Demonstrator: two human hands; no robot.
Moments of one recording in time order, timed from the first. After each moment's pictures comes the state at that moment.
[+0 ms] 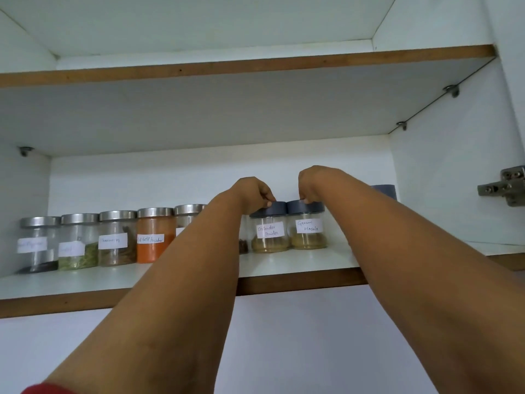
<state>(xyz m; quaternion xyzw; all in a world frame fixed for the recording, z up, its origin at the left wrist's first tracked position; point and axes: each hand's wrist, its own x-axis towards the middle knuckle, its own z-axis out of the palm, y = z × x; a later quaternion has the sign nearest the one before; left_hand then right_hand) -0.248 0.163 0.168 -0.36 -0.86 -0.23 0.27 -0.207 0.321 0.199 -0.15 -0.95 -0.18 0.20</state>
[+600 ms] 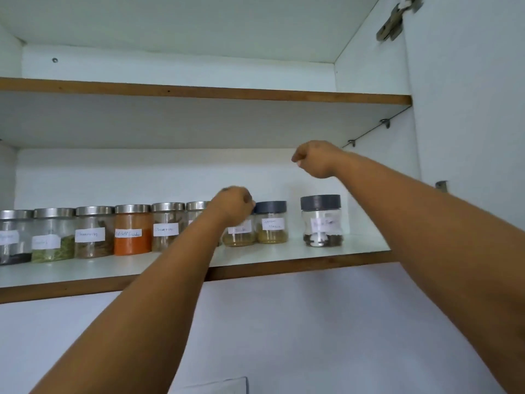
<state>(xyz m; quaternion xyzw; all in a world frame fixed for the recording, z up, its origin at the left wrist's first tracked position) -0.166 0.162 0.137 -0.34 -0.86 -0.23 0.31 -0.057 0.339 0.214 -0.07 -0.93 0.00 0.37</state>
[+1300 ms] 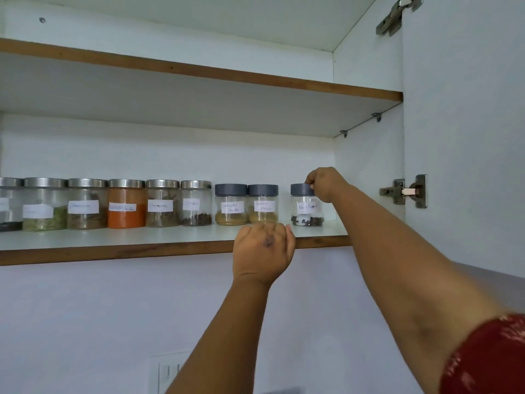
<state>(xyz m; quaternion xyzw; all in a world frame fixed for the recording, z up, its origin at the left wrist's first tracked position) -0.098 0.206 0.010 -0.27 -0.68 -0.16 0.66 -0.086 0.385 0.154 -0.16 -0.94 -0.05 0.31</state>
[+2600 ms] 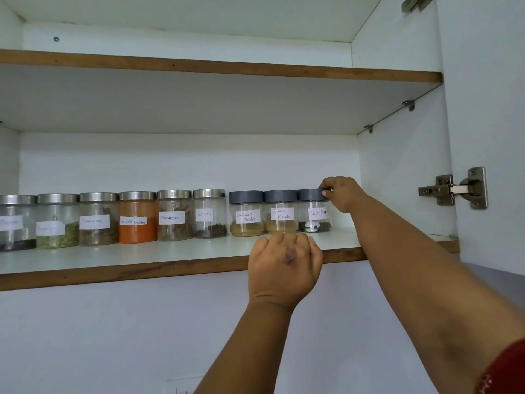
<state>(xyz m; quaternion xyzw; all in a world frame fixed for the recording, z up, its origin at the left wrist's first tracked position) -0.107 0.212 0.006 -0.26 -0.64 -0.16 0.70 -0.151 0.428 0.133 -0.08 -0.90 0.12 0.40</state>
